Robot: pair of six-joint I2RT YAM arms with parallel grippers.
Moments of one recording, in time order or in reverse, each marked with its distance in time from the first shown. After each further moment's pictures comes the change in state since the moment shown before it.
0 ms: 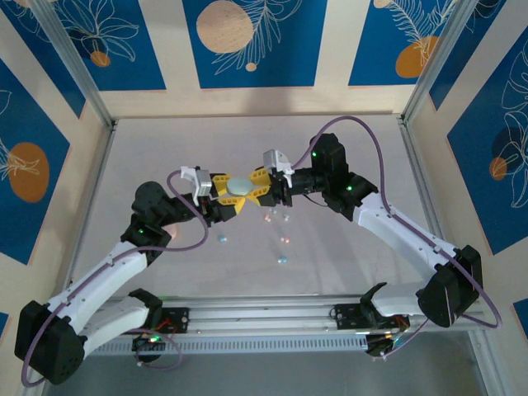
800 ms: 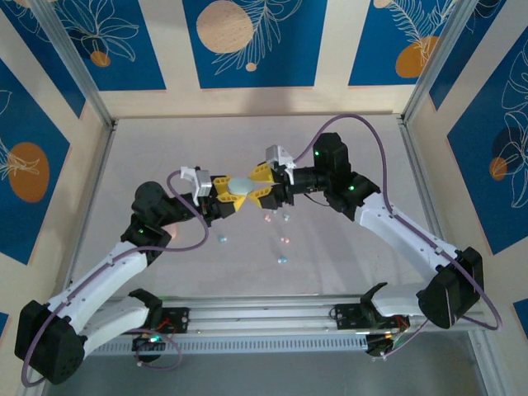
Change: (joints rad) left arm 0.000 0.001 0.000 0.003 0.000 0.019; right arm -0.021 -0.008 0.000 0.000 -0.011 0.143
